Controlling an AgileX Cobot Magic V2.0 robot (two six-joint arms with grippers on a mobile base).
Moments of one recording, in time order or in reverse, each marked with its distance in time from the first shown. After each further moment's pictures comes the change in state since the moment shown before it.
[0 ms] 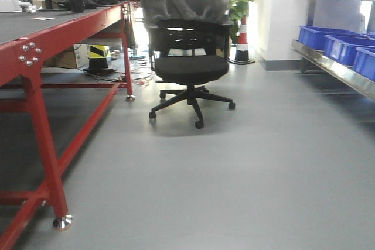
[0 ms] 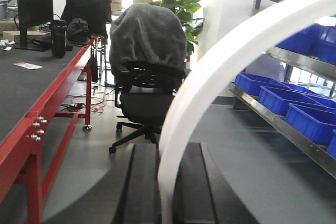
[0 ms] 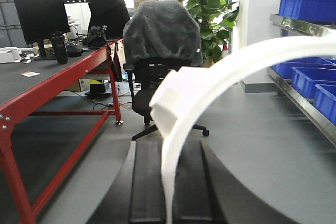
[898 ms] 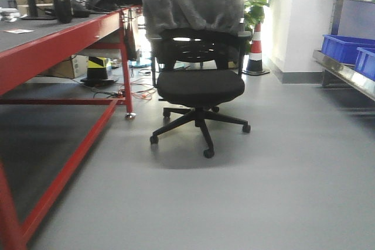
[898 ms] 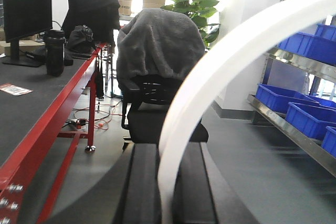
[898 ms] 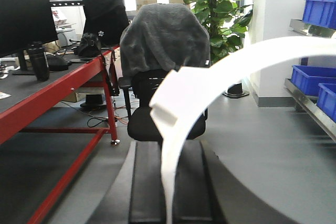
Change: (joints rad) left arm 0.000 0.000 0.000 0.000 0.000 0.000; right arm 0.000 0.000 0.000 0.000 0.000 0.000
